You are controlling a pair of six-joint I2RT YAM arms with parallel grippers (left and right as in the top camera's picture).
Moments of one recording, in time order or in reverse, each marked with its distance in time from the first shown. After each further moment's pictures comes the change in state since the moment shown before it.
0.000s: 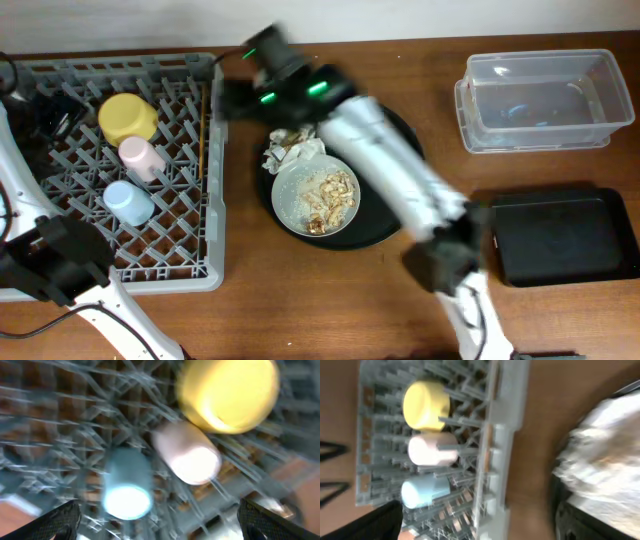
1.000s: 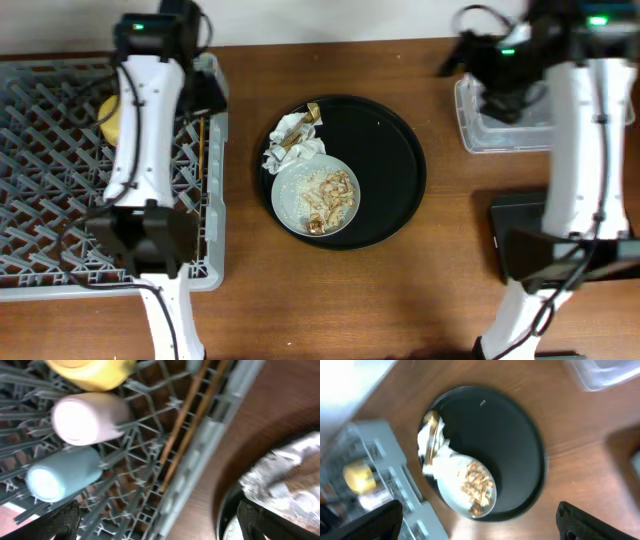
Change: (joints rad) left arm -0.574 0.000 -0.012 0.003 -0.457 -0.014; right arm -0.559 -0.176 0.029 -0.533 -0.030 -0.143
